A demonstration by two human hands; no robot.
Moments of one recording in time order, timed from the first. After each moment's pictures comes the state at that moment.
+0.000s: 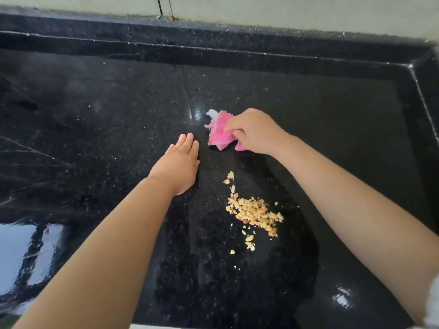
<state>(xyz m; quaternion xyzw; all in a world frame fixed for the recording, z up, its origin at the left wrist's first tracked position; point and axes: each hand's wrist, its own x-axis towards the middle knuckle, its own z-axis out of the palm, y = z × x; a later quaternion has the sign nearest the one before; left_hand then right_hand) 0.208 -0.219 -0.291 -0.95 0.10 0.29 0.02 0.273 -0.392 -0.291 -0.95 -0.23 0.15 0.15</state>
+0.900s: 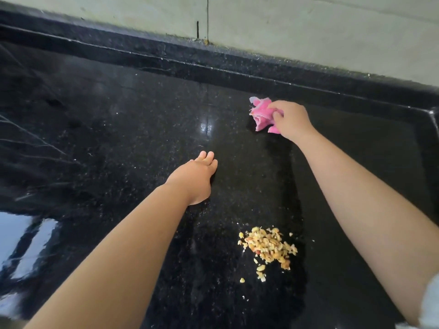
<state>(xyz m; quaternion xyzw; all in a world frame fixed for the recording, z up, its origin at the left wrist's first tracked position) 0.222 -0.211 -0.285 -0.94 0.10 0.33 -0.05 0.343 -0.399 -0.289 -0.96 -0.03 0.08 0.28</state>
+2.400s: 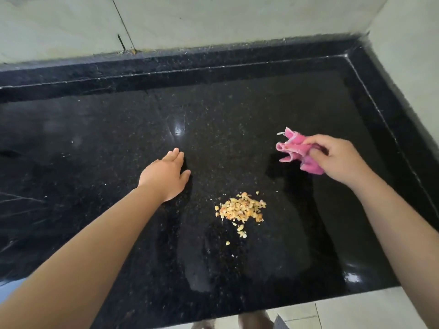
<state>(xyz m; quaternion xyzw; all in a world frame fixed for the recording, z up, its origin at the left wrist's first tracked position) 0.207 -0.224 -0.275 -0.95 0.12 0.27 0.00 0.153 -0.514 -0.245 -0.91 0.16 0.07 0.38</state>
